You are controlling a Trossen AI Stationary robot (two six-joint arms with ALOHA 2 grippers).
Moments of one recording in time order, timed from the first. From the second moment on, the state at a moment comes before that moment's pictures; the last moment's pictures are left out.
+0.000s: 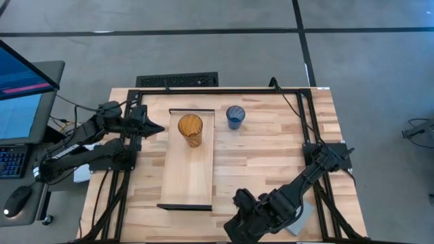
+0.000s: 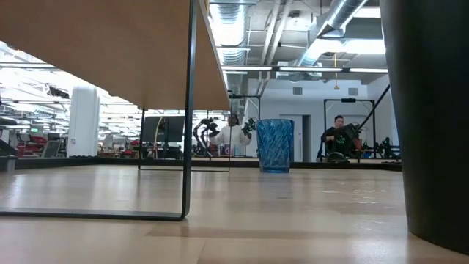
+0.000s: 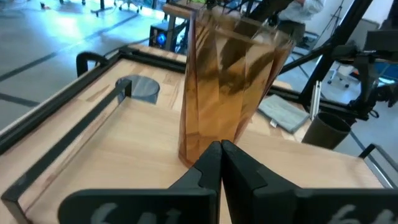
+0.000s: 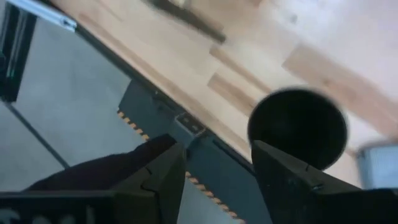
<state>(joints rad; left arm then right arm) 0.54 0.40 0.56 -0.41 0.49 -0.11 0.71 2.12 2.26 -1.33 0.15 1.60</state>
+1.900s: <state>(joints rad) 0.54 0.40 0.56 -0.51 0.48 -0.07 0.74 2.12 1.95 -1.38 0.01 1.96</state>
